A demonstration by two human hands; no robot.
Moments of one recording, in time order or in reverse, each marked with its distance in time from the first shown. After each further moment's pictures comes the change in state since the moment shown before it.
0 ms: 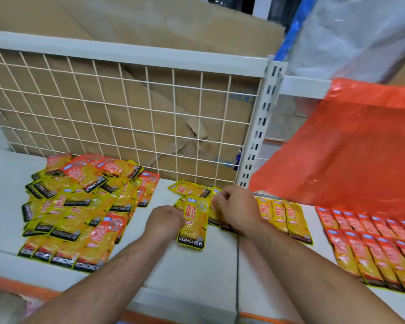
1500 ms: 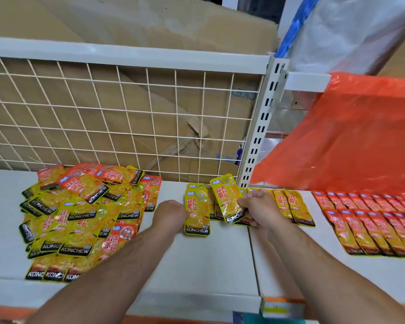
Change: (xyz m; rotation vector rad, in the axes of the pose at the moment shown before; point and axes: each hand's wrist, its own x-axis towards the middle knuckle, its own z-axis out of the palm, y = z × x) left_hand 0.045 0.003 -0.029 0.318 -0.090 0.038; right_hand -0.029 -0.003 -0.002 0.797 -0.003 0.499
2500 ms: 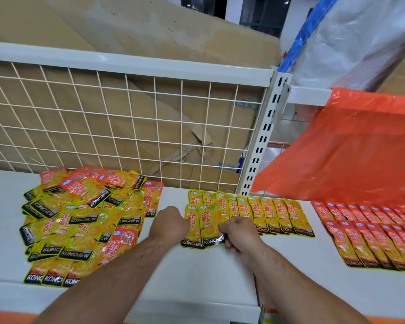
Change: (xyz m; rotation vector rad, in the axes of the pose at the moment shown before) left_hand 0.018 -0.018 0.005 0.475 0.113 0.216; right_hand -0.027 0.018 0.041 -0.220 -0.076 0.089
